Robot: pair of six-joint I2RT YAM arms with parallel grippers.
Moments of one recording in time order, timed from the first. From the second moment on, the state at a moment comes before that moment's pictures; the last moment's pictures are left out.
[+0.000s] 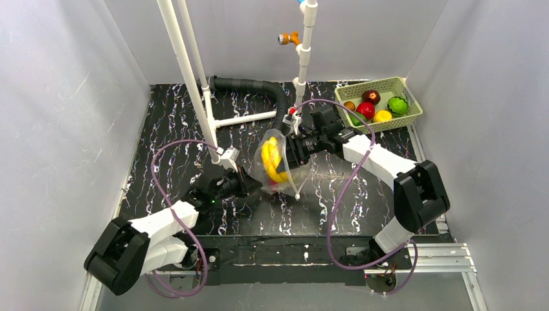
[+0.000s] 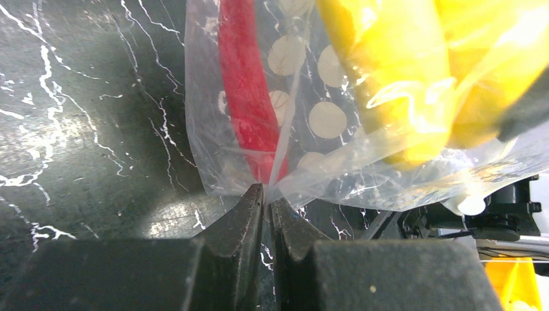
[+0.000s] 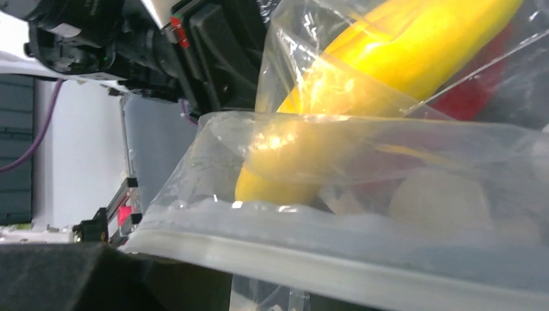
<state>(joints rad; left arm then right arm) -0.56 1.13 0.30 0.43 0.31 -0.67 0.57 1.61 1.15 -0.32 -0.94 0.23</state>
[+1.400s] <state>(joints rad) -0.56 0.88 0.33 0.09 0.06 -0.61 0.48 1.49 1.11 -0.43 -1.14 0.13</state>
